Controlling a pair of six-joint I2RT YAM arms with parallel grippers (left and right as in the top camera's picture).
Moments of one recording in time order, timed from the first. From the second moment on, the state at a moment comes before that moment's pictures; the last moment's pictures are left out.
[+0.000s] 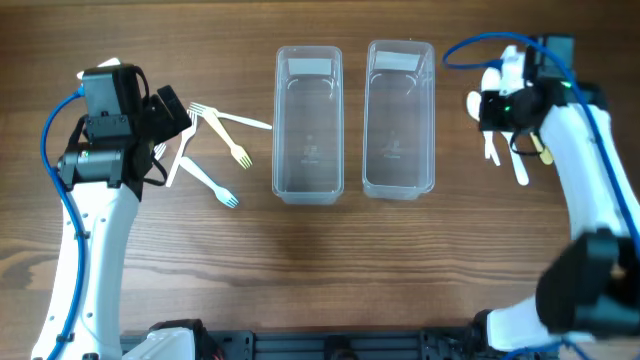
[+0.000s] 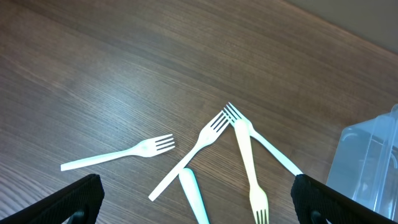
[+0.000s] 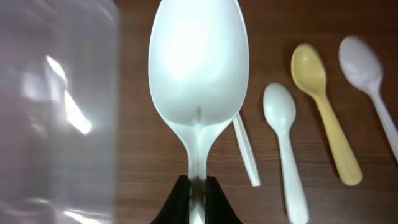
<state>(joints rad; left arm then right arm) 0.06 1.34 1.19 -0.70 -0.20 -0.37 -0.11 1.66 1.36 -0.81 -0.08 -0.03</state>
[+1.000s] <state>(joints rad) 0.06 1.34 1.19 -0.70 -0.20 -0.37 0.27 1.84 1.37 -0.68 -0.04 0.25</state>
